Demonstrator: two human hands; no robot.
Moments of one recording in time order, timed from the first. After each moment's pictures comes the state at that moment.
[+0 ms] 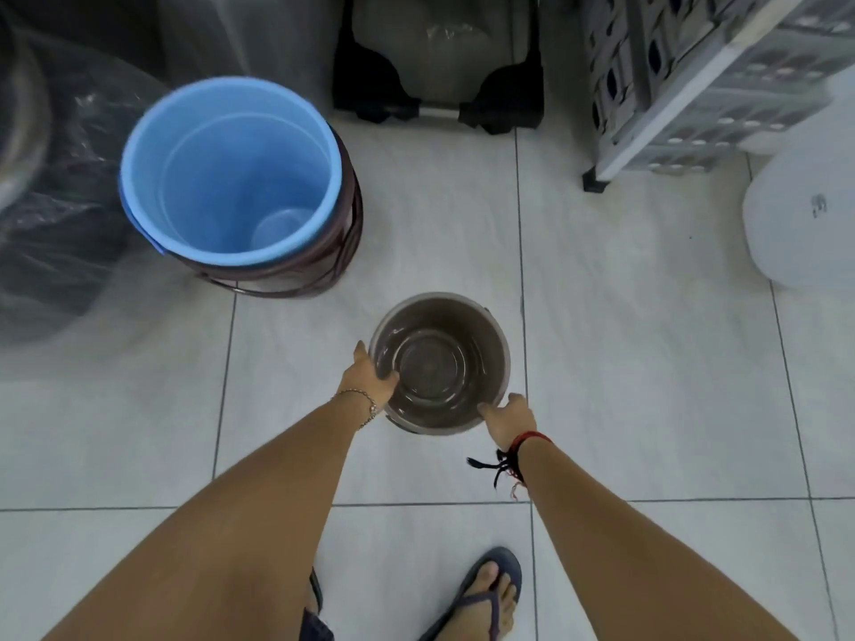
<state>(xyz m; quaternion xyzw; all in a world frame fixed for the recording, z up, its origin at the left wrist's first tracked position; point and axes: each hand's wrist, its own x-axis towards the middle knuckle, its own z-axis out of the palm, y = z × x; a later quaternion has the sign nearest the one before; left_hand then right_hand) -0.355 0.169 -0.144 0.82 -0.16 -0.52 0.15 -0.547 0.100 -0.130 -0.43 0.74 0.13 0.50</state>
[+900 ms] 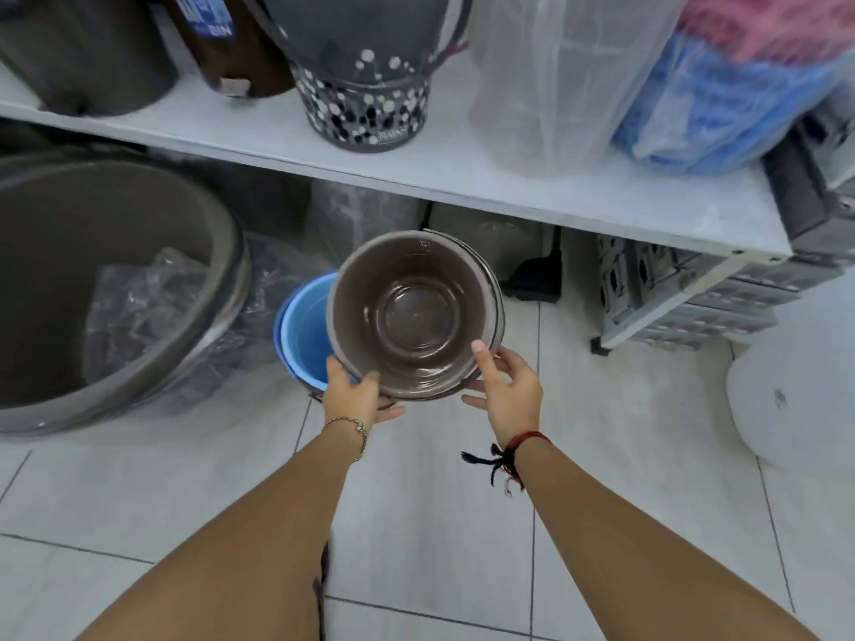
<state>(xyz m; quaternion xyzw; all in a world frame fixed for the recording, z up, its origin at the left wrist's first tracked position) -0.240 0.139 0.100 0.68 0.08 -0.41 0.60 -0.386 0.025 0.119 -0.50 0.55 -0.24 0.62</state>
